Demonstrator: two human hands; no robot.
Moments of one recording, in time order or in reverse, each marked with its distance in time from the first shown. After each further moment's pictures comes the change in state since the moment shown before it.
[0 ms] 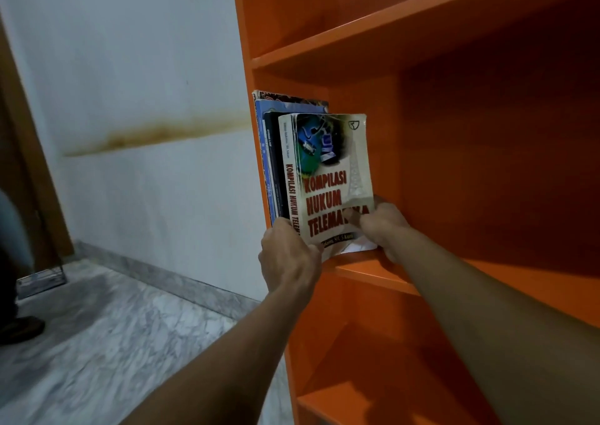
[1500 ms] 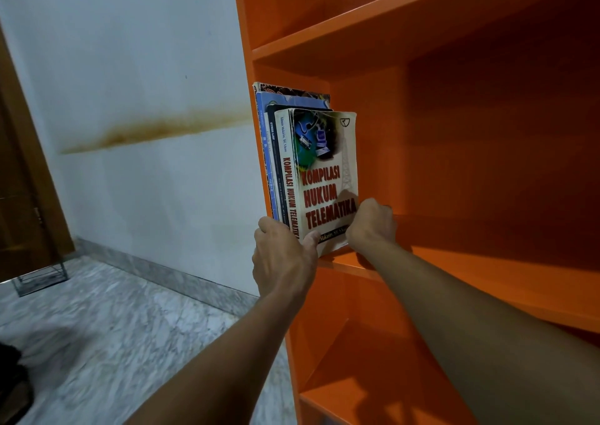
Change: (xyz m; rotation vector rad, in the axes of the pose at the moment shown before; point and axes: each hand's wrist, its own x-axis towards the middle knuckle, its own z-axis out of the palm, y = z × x) left_hand 0.002 -0.013 -0.005 0.068 0.052 0.040; right_hand 0.008 0.010 0.036 -0.536 0.284 -0.068
